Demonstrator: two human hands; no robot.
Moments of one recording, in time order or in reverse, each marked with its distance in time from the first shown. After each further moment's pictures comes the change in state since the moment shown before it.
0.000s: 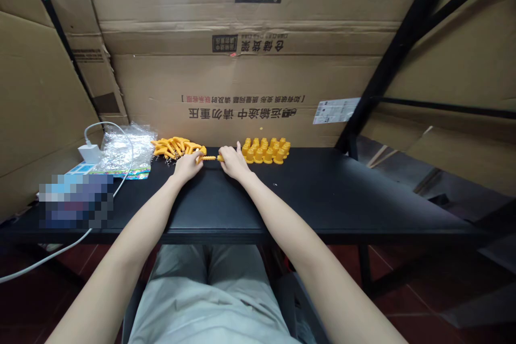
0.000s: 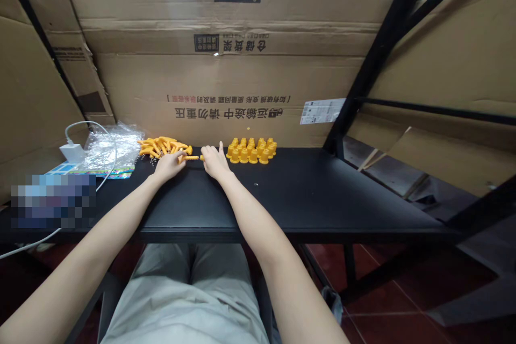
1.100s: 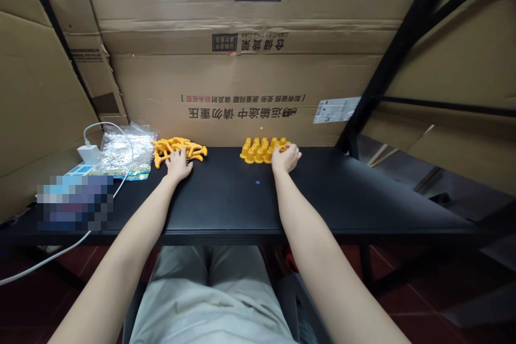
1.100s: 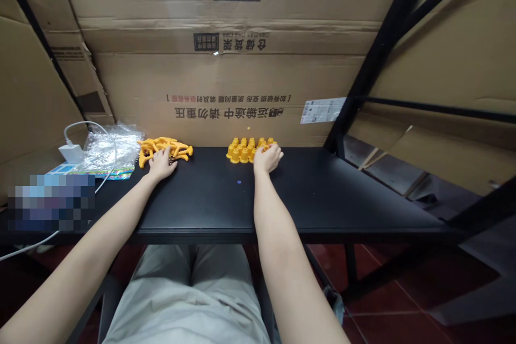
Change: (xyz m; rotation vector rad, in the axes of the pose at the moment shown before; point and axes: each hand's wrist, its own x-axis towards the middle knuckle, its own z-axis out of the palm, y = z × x) left_hand 0.005 -0.032 0.014 0.122 -0.009 -0.180; right_hand -0.043 0.112 -0.008 0.163 0.630 1.117
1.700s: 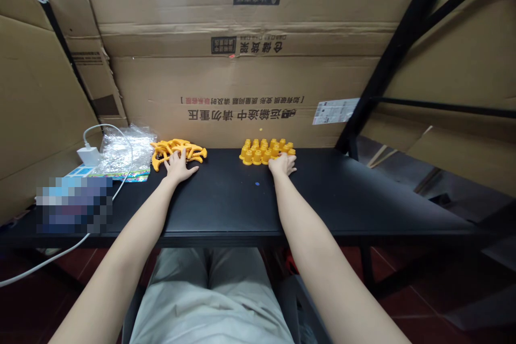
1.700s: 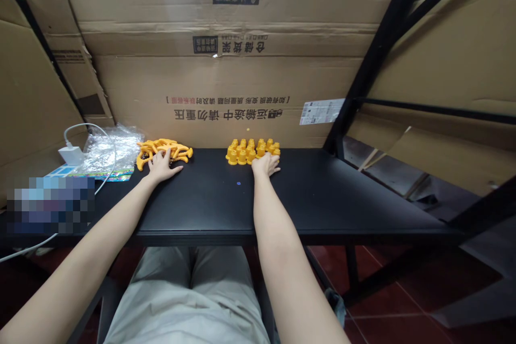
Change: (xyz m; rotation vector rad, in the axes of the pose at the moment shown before) left_hand 0.000 -0.002 0.002 -0.019 -0.054 -0.019; right_hand 0.000 0.022 0.022 -0.179 -0.202 0.165
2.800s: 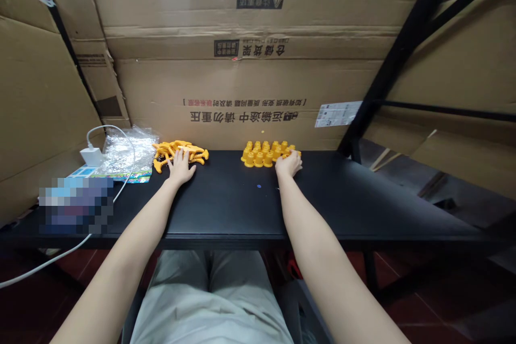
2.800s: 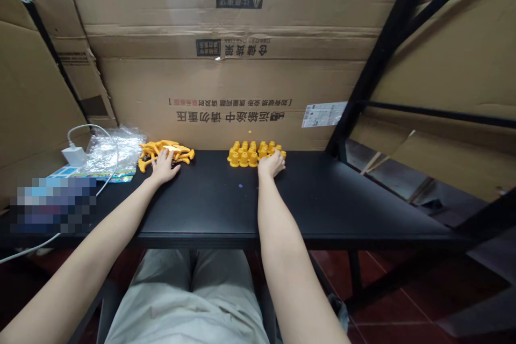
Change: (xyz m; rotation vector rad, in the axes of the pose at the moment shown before) left_hand 0.003 0.001 0.004 0.003 -0.002 0.041; right_hand 0.003 -0.005 -0.017 0.073 0.093 -0.058
